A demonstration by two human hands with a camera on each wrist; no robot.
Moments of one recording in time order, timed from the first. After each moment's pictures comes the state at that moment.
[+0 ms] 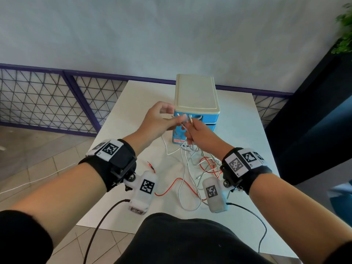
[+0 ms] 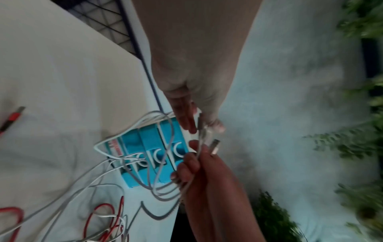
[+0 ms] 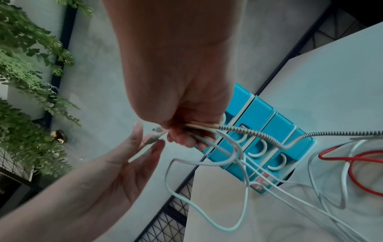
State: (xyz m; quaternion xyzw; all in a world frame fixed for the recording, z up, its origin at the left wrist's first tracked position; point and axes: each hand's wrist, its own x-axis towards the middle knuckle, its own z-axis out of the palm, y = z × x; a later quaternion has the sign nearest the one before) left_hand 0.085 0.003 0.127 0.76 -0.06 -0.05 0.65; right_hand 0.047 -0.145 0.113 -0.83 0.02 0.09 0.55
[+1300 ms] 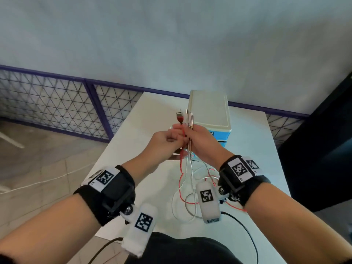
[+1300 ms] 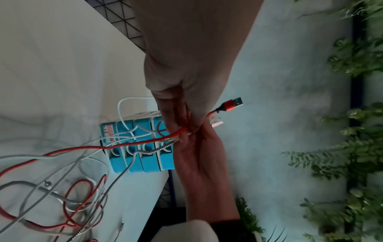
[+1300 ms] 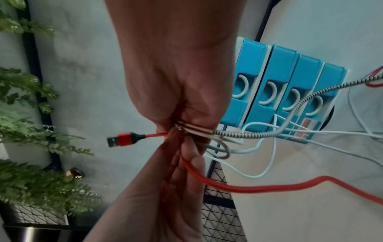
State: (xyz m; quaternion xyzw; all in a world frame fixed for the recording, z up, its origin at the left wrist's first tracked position) left_hand 0.040 0.018 0.153 0.71 0.01 -0.16 0.69; right_hand 0.063 -0.112 0.141 -0.62 0.01 0.15 0.77
